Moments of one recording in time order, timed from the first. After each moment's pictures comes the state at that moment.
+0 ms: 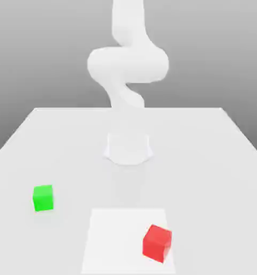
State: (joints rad) arm -0.03 -0.71 0.04 -2.33 -0.01 2.34 0.87
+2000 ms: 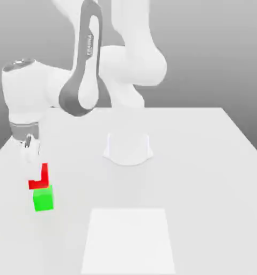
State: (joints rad) arm -0.60 0.04 -0.12 -2.84 0.02 2.88 1.41
